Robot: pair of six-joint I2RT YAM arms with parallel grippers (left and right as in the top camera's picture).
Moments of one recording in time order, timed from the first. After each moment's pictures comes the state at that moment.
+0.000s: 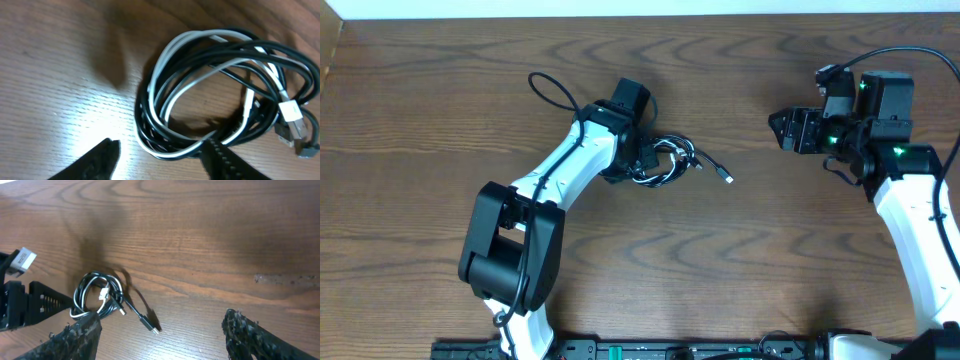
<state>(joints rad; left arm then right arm) -0.41 1.93 1.36 -0.78 0.13 -0.77 -0.01 1.42 1.11 -0.52 -0.40 0.13</state>
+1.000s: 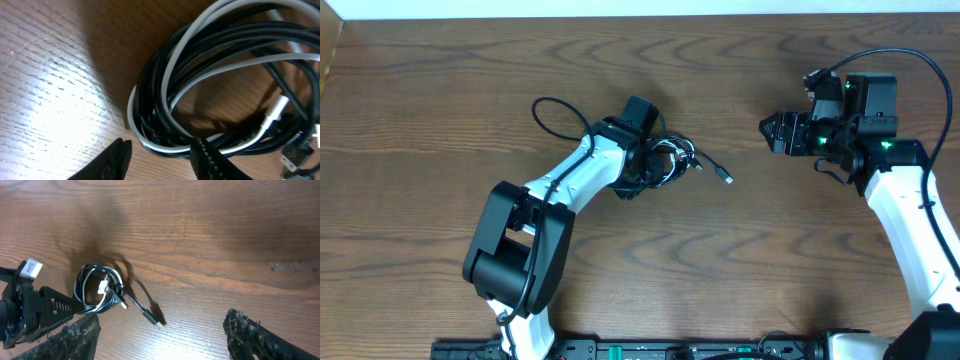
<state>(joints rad) -0.46 1.93 1.25 -0.69 0.16 -1.09 0.02 1.46 1.11 -0.54 -0.40 0.15</state>
